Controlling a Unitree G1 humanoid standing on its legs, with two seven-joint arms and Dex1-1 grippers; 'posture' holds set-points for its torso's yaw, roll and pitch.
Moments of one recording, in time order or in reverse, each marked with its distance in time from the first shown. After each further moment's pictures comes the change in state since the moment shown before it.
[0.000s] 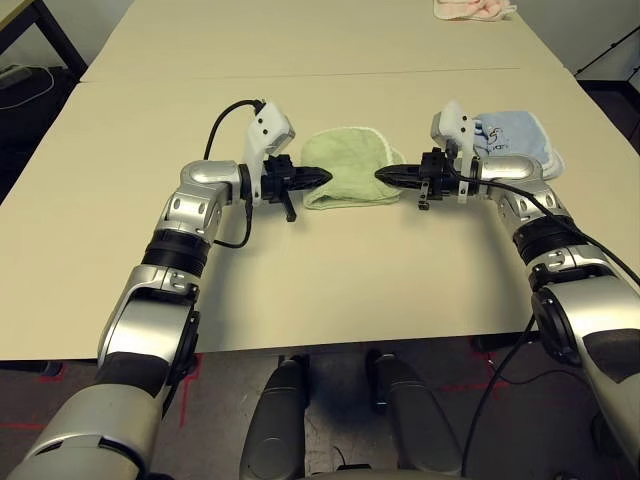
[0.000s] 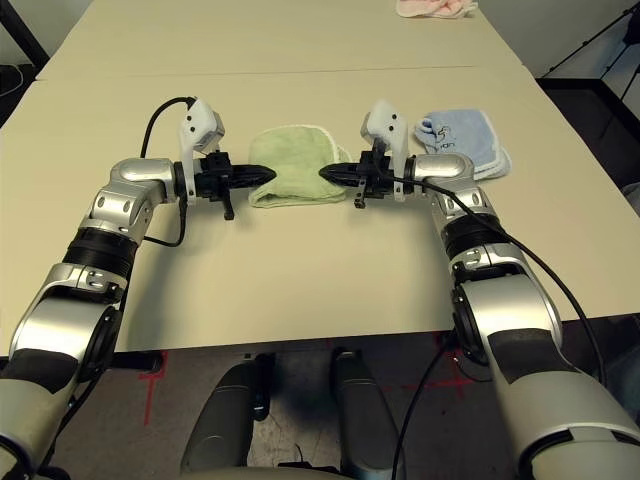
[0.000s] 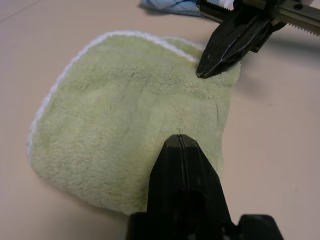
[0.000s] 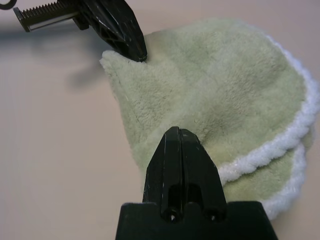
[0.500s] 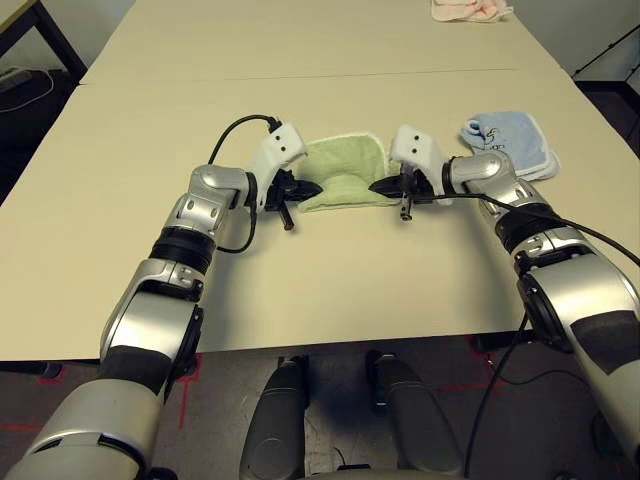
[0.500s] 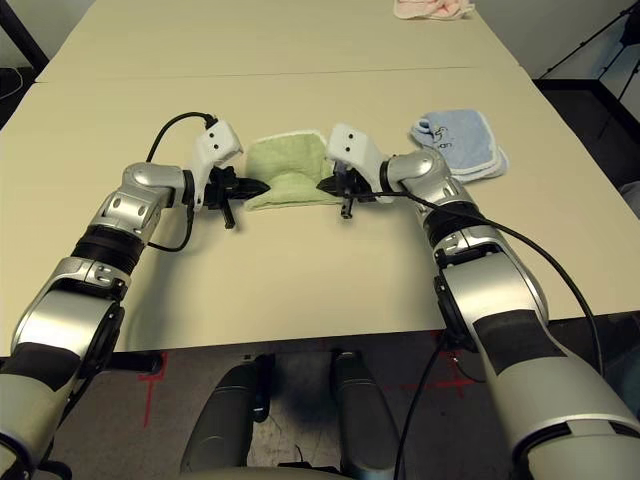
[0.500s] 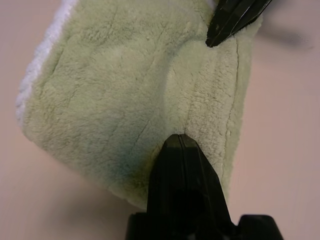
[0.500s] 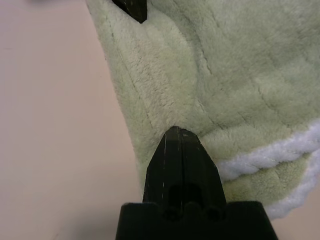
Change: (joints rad) left arm -0.015 0.004 -0.075 0.078 0.136 0.003 0.050; right arm -0.070 0.032 0.142 0.088 -0.228 -0.027 -0.142
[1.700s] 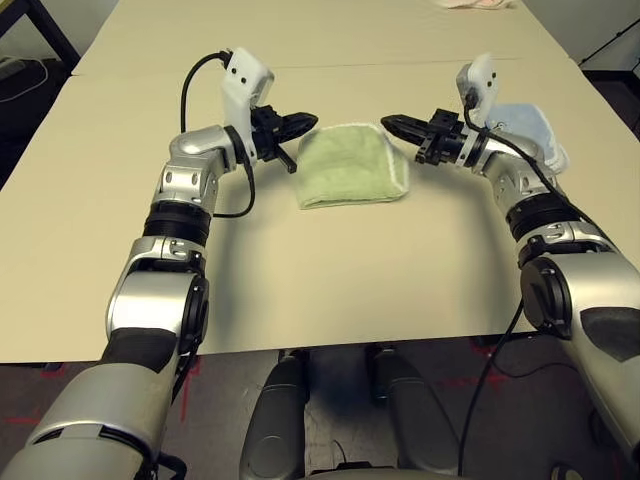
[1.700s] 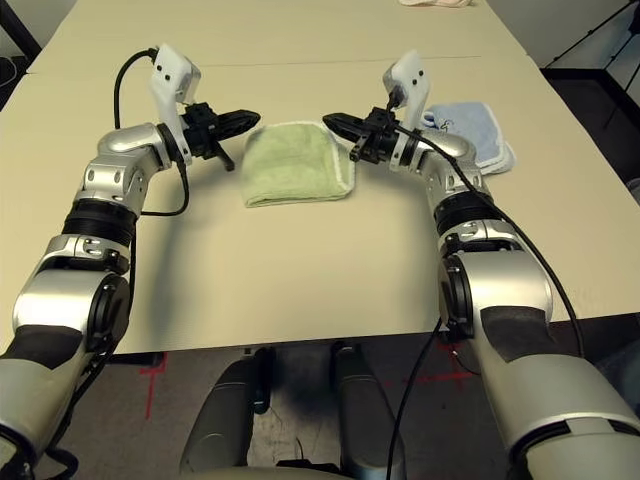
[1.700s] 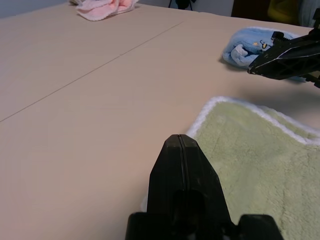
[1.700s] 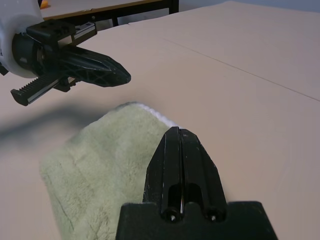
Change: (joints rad) left arm -0.149 -0.046 0.244 0.079 -0.136 -0.081 0.134; right arm -0.044 -0.002 -0.367 -0.027 0.338 0.073 0.036
